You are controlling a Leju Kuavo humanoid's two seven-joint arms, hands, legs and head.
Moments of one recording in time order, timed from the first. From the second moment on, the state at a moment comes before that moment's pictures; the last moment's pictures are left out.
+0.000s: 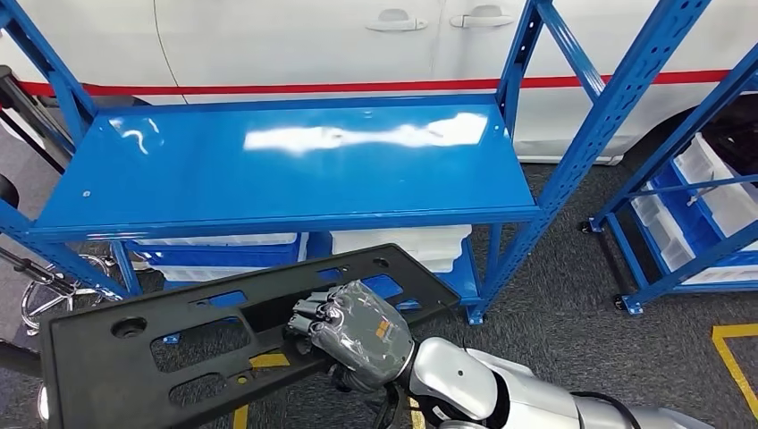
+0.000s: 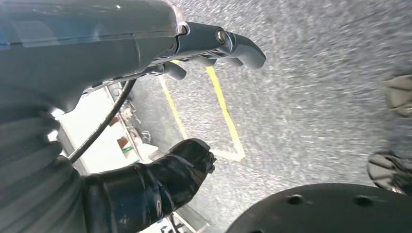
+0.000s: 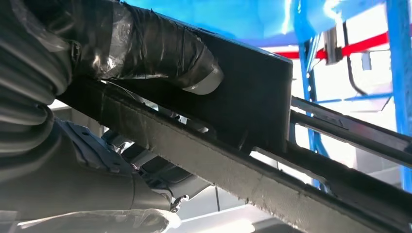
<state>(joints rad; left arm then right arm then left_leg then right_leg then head) -0.02 0.10 -0.92 -0.01 0.82 -0.12 0.01 -0.61 -0.25 1.08 -1.77 0.97 -0.26 -0.06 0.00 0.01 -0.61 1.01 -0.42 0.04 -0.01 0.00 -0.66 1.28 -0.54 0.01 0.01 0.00</state>
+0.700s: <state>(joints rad) -0.03 0.16 -0.96 -0.07 0.78 -0.09 0.02 -0.66 -0.13 1.05 -1.62 1.02 -0.25 0.00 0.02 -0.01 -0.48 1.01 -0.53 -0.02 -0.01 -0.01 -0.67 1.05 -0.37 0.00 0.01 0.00</state>
